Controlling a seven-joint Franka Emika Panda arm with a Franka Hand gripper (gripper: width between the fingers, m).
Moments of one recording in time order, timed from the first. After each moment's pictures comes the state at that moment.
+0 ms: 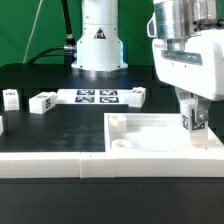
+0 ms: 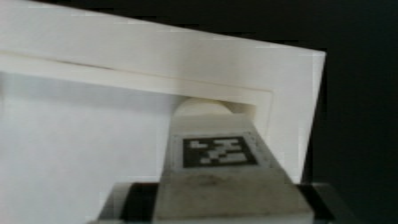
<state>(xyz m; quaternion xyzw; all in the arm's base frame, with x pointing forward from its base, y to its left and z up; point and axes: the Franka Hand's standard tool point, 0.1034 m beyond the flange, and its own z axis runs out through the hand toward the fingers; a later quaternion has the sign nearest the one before) 0.634 0.117 0.072 -0.73 0.68 0.01 0.10</state>
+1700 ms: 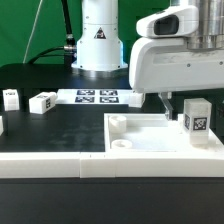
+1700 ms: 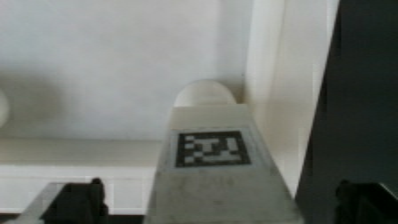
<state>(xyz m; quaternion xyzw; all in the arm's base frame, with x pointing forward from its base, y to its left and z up) 0.636 0.122 0.074 -1.00 -0.03 -0.04 0.03</state>
